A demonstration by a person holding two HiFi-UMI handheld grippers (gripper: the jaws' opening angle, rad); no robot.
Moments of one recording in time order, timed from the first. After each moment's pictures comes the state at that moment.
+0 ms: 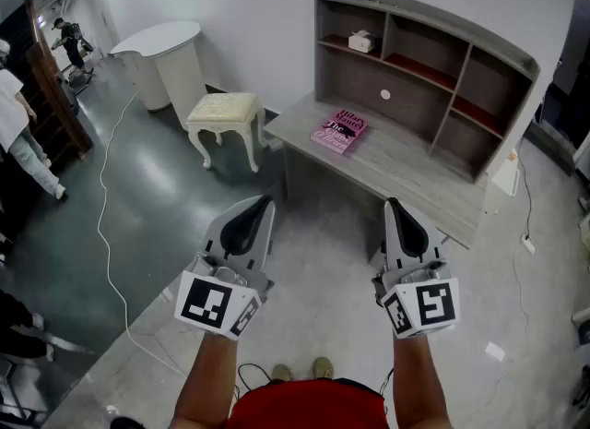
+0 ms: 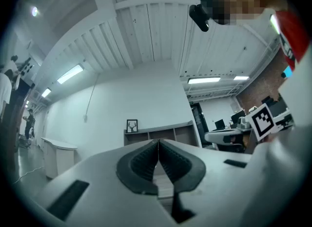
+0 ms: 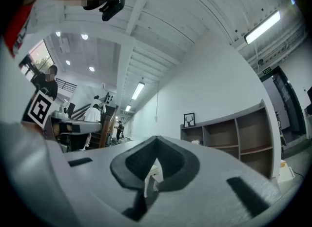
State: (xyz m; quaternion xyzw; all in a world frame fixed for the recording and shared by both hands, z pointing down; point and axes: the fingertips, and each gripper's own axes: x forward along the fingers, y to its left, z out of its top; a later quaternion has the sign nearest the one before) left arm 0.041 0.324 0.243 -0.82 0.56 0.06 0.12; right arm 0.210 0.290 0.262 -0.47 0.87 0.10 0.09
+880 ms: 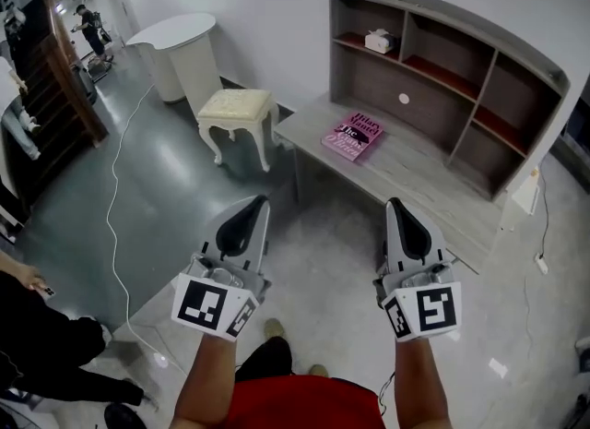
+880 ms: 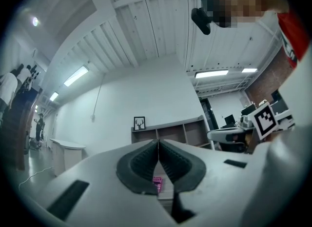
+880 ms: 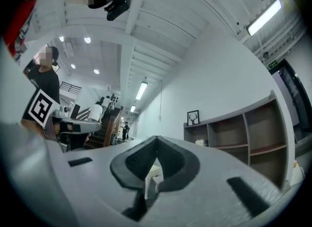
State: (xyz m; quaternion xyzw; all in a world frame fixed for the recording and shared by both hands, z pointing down) left arm 0.047 0.265 0.254 -0.79 0.60 0.05 0.12; right arm 0.219 0.219 0.272 -0.44 0.89 0.10 0.09
